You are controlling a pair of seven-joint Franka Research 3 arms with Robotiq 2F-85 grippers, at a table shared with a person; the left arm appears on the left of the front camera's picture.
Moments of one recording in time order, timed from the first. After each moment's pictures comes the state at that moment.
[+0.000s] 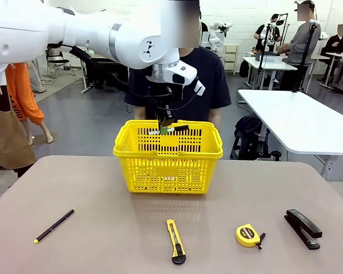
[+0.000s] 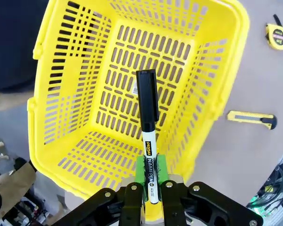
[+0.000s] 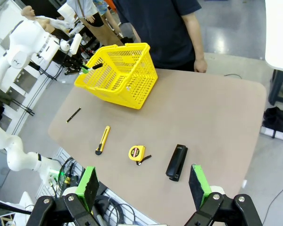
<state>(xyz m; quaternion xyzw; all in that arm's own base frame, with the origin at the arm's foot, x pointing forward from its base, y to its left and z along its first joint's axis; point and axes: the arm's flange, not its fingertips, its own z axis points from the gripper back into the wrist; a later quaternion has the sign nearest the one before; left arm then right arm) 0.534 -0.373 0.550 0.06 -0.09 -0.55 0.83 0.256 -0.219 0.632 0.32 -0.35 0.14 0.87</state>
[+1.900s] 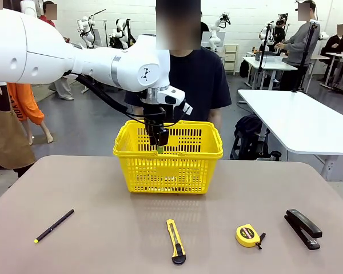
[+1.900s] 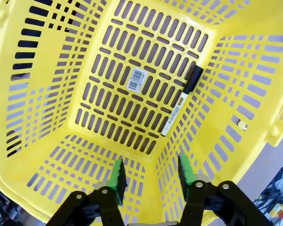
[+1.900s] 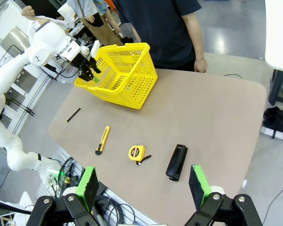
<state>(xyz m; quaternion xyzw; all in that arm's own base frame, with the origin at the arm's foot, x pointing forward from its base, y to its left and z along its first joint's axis) 0.578 -0.353 0.474 0.01 -0.03 -0.51 0.86 0.256 -0.219 0.632 0.32 -0.35 0.14 0.87</state>
